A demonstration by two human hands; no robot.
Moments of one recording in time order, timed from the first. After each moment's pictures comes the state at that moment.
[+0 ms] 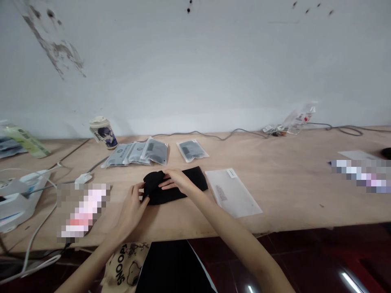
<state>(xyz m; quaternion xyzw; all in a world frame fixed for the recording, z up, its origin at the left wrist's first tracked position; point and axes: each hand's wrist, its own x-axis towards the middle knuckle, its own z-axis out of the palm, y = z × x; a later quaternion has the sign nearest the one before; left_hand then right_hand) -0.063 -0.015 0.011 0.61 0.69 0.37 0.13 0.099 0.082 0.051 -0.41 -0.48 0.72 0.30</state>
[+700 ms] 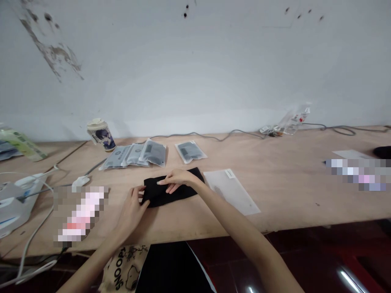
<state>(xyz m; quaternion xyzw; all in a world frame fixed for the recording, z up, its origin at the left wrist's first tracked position) -0.065 -0.014 0.004 0.63 0.68 0.35 0.14 0.122 0.115 0.049 -0.38 -0.65 0.65 0.08</state>
